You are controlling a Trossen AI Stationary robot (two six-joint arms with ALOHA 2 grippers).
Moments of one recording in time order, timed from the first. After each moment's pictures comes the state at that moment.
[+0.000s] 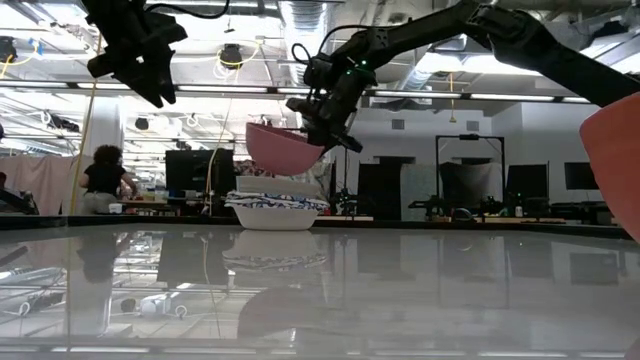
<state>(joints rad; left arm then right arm) 0.35 0.87 0.93 -0.91 -0.43 -0.52 -0.55 2.31 2.33 -0.98 -0.21 0.38</state>
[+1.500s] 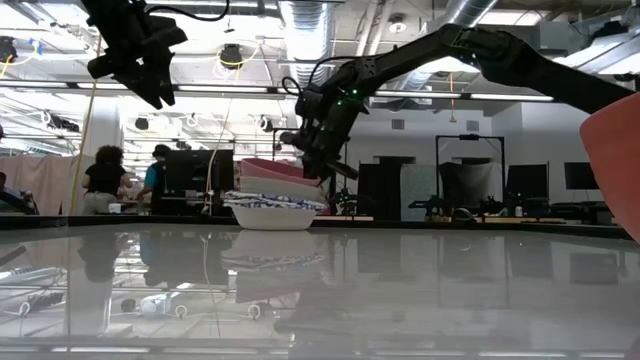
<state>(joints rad) 0.38 0.87 0.93 -0.91 -0.42 -0.49 -0.56 2.44 2.33 -0.95 -0.19 0.37</state>
